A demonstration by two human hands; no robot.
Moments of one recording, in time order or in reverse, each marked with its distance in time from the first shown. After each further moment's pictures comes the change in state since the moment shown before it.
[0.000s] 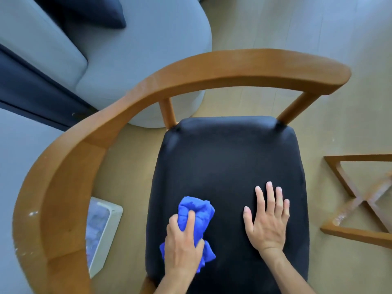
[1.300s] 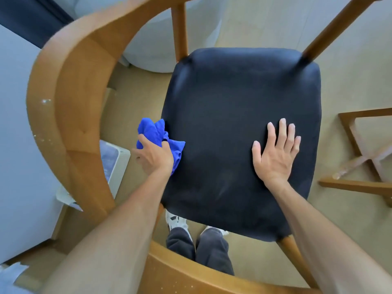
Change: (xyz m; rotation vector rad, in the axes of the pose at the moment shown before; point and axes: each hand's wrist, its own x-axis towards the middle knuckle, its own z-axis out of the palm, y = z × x) left_hand 0.053 -0.039 -0.033 -0.253 0.241 -0.653; right_hand -0.002 0.003 0.002 0.028 -0.052 -0.030
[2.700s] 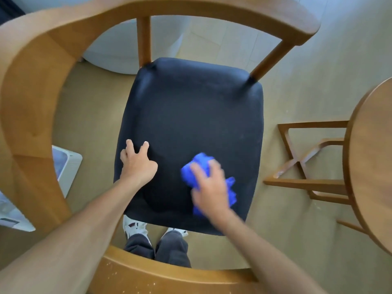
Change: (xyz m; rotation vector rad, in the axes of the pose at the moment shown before) left_hand -0.042 0.011 -0.010 0.174 -0.463 0.336; right_hand -0.076 -0.046 -0.047 0.171 -0.161 -0.229
